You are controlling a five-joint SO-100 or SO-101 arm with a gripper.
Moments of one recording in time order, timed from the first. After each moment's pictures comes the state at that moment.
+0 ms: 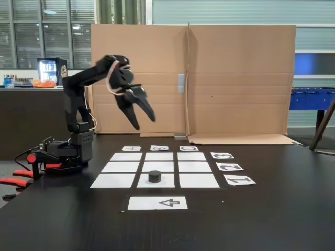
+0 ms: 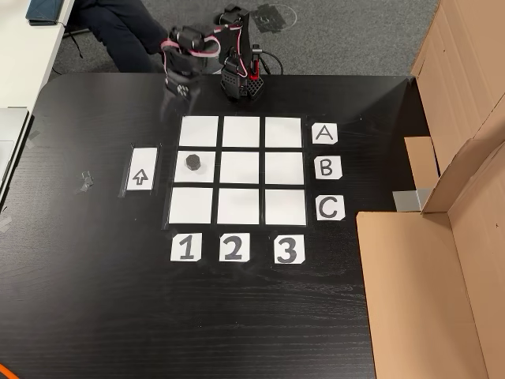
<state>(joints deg) 28.4 101.9 83.1 87.6 8.2</state>
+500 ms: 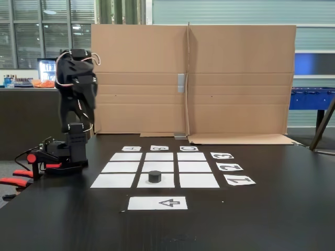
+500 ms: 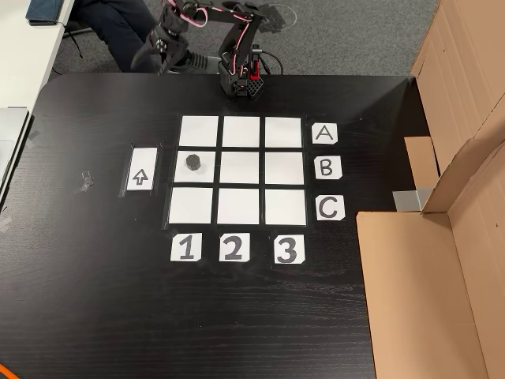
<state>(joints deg) 56.6 123.3 96.7 81.7 4.8</state>
